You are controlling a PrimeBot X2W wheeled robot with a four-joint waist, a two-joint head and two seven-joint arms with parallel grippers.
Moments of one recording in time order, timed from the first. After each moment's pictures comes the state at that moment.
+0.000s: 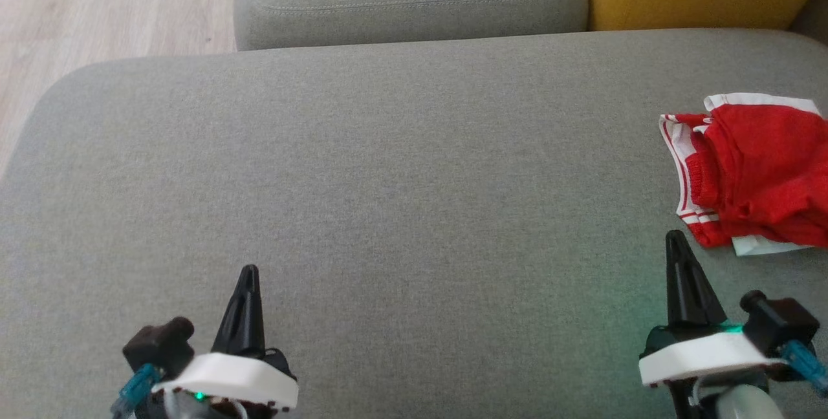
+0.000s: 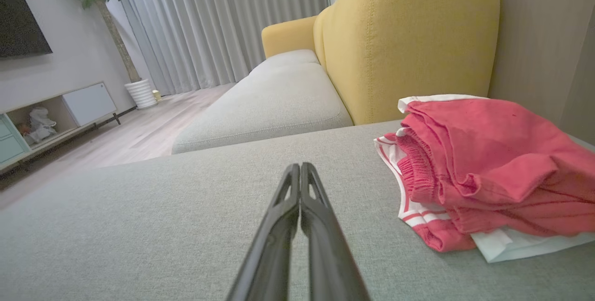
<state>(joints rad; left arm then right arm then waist) 0.08 0.05 -0.21 0.16 -0.44 0.06 -0.24 0.04 -0.05 0.00 0.21 0.19 0.13 -0.24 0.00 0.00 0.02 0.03</state>
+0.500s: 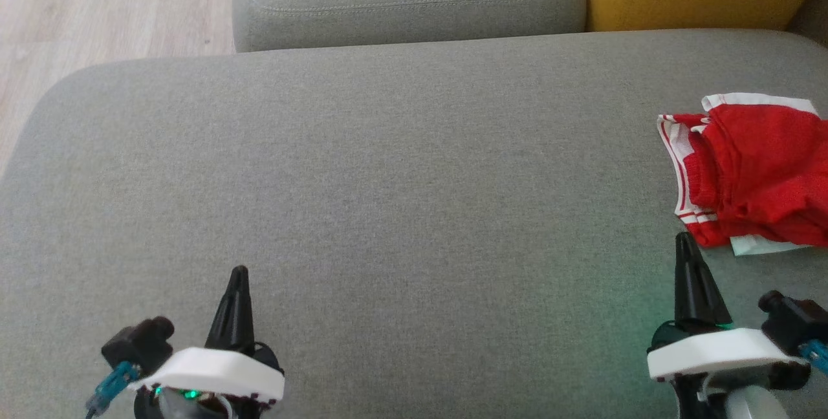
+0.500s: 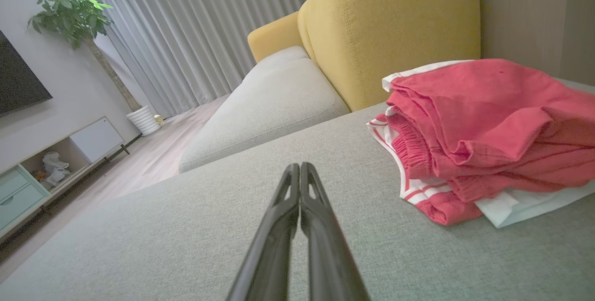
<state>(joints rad) 0.07 0.05 -0.19 0.17 -0.60 0.03 -0.20 0.03 -0.05 0.00 0.22 0.38 0.13 -0.20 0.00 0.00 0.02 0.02</state>
